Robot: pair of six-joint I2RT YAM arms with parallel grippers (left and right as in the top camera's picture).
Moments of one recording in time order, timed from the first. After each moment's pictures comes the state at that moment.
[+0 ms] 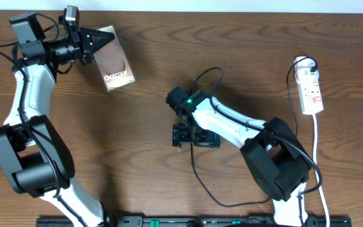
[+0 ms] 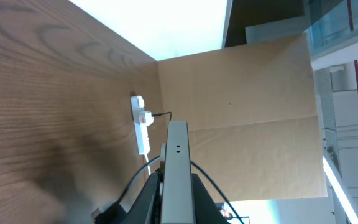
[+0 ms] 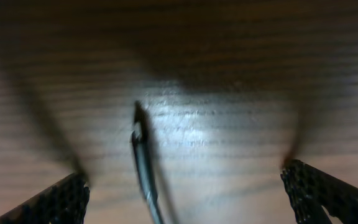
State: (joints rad) left arm 0.30 1.93 1.48 -0.16 1.47 -0.74; right arm 0.75 2.07 1.40 -1.00 -0.10 0.80
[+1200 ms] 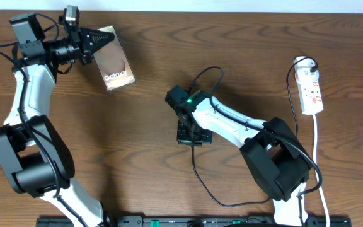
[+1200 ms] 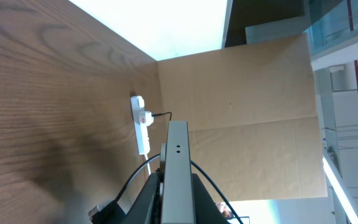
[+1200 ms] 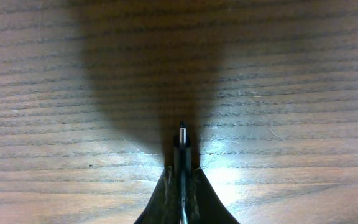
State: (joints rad) left arm 0.30 1.93 1.48 -0.16 1.47 -0.74; right arm 0.75 2.07 1.40 -0.96 -0.11 0.83
